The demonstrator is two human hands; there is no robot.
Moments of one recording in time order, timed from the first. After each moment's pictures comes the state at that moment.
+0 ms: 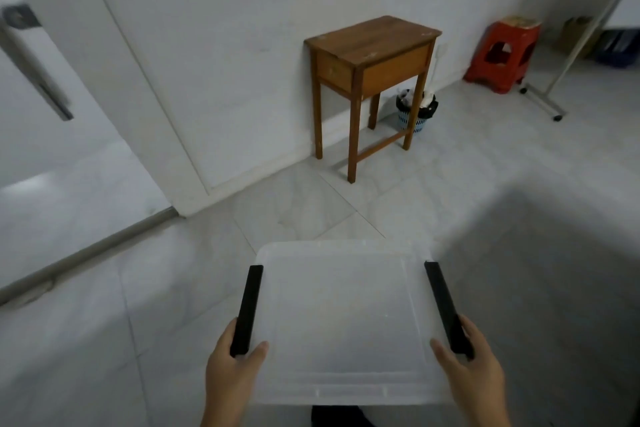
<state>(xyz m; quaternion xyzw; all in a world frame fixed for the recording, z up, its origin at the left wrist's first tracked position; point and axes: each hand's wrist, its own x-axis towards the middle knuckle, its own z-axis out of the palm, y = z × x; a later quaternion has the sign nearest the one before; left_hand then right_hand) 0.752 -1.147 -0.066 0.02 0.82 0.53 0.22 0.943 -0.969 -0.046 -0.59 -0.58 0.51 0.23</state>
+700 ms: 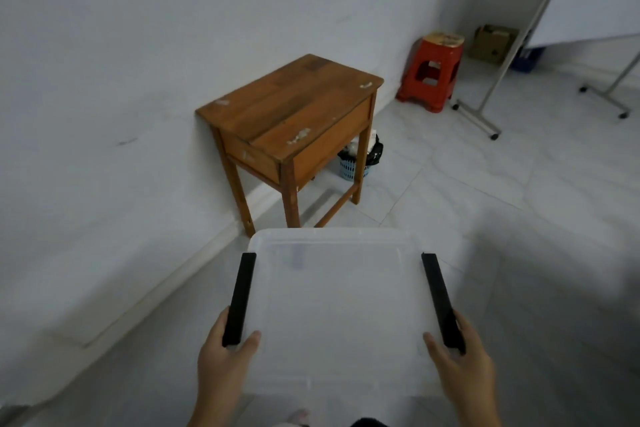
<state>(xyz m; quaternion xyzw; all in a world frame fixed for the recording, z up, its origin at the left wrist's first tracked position) 0.394 -0.635 -0.050 0.13 0.80 0.51 0.29 0.627 -0.516 -0.039 -0.66 -0.53 0.43 0.32</state>
